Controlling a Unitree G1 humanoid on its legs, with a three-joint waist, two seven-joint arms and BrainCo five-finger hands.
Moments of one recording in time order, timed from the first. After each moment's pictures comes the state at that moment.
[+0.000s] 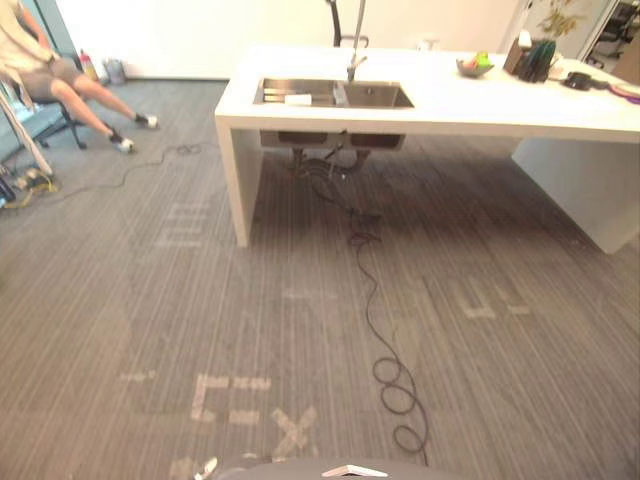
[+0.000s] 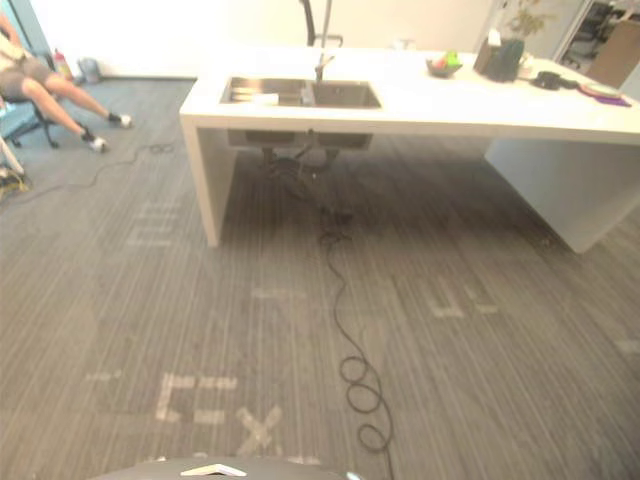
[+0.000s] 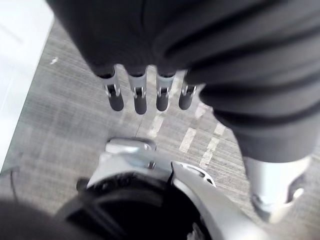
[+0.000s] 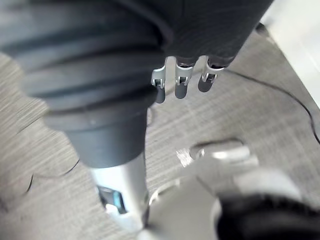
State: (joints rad) left arm 0.23 0.14 0.12 1.05 -0.36 0.23 -0.18; right arm 0.18 -0.11 -0.25 1.08 0.40 0.14 0.01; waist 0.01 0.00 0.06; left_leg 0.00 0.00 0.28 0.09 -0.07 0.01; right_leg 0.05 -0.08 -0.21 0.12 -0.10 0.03
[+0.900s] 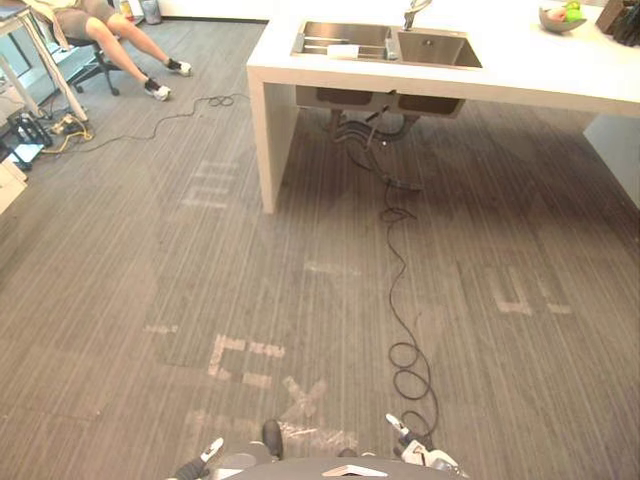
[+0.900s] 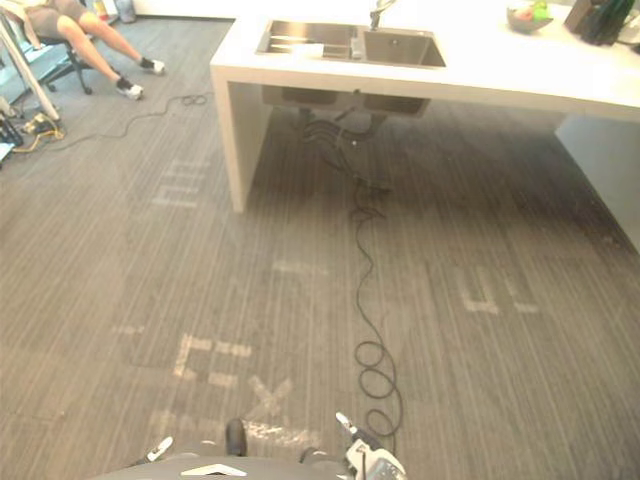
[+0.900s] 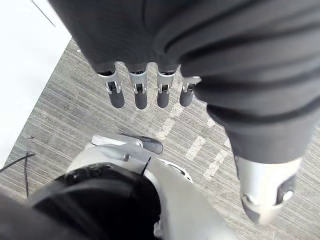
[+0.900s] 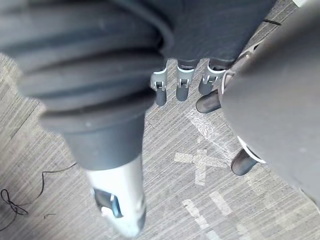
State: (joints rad) left arm 0.16 0.17 0.00 1.08 -0.45 0.17 -0.13; right arm 0.01 -0.08 -0.26 1.11 0.59 0.14 0.04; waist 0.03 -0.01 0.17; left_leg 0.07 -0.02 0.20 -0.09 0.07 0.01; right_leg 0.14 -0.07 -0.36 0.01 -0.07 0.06
